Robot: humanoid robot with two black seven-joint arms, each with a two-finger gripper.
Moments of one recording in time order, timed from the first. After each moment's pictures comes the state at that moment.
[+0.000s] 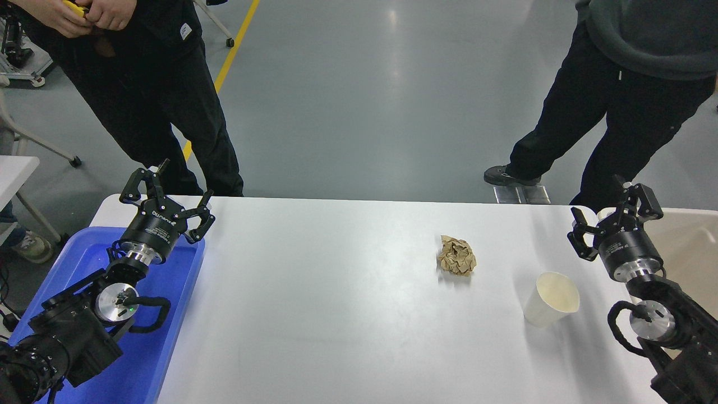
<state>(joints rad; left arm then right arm) -0.66 0.33 -0.56 -0.36 -0.18 -0.69 -0.51 0.46 -0.33 1.13 0.62 -0.39 0.24 0.42</state>
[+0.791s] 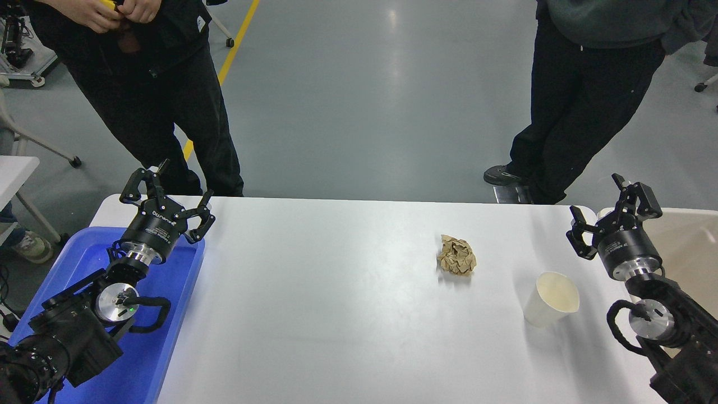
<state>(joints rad) -0.66 0.33 -0.56 -0.36 -0.18 -0.69 -0.51 0.47 -0.33 1.13 0.62 -0.39 0.24 0.42</state>
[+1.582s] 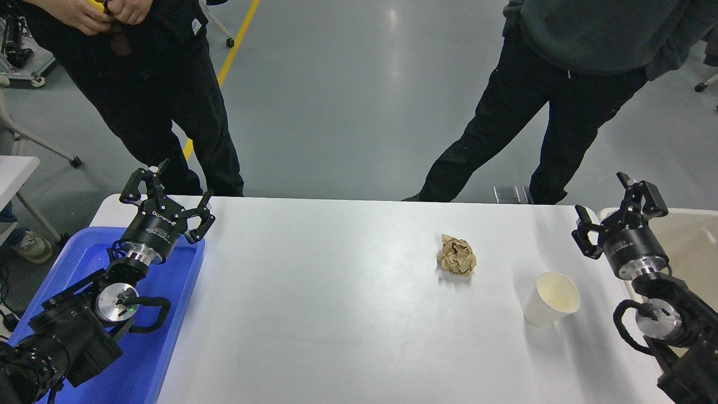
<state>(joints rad) -0.66 0.33 -0.56 -0.36 -0.18 -0.69 -0.51 0.47 -0.36 1.11 0.62 -0.39 0.24 0.42</state>
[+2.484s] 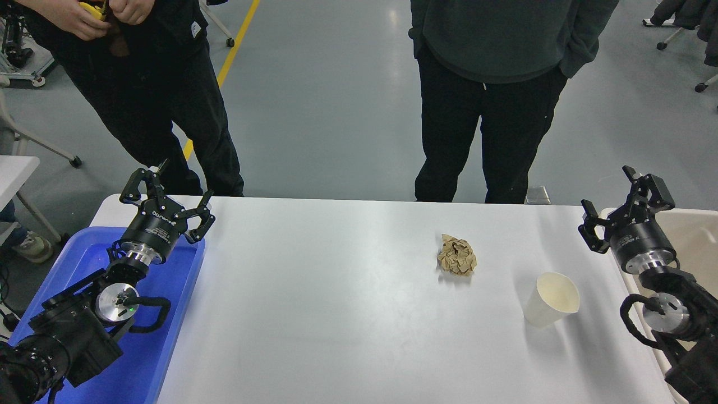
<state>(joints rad) -0.66 0.33 -0.56 -0.36 -0.18 -0.69 -0.51 0.53 -0.39 1.03 0.57 -0.39 0.24 0.42</state>
